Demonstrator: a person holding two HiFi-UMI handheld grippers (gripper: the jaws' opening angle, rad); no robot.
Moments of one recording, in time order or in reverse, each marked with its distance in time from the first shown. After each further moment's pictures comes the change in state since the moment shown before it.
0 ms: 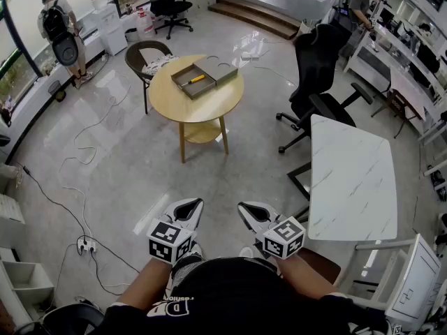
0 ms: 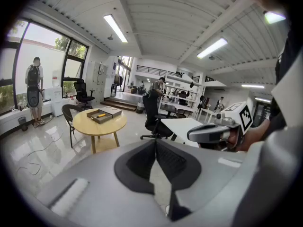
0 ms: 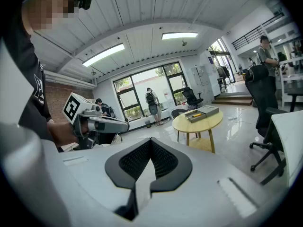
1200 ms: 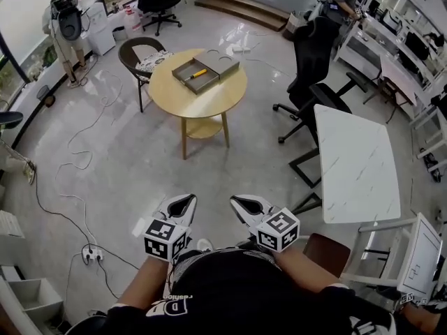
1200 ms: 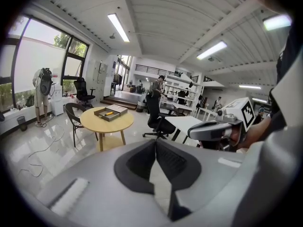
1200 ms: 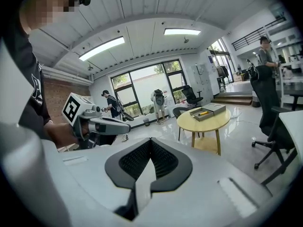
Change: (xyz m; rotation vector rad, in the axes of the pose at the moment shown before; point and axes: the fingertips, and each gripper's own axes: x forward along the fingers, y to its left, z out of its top) left arm -0.057 0.094 -0.024 0.004 0.011 -0.027; right arm 0.091 0.072 -0.005 -0.003 0.029 -0.040
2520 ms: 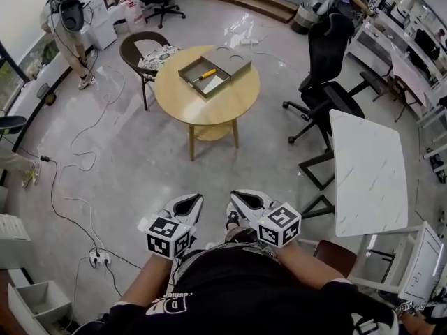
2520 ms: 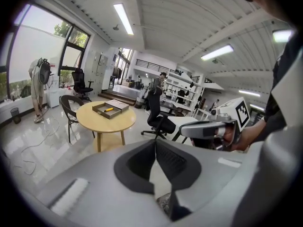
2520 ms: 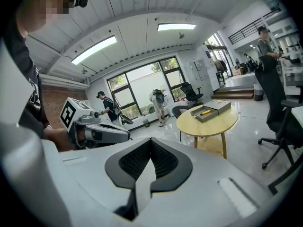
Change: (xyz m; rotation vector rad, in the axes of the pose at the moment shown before) left arm 0.054 0.074 0.023 -0.073 0.048 -0.059; right arm 0.095 -0.049 0.037 0.062 0.012 0.014
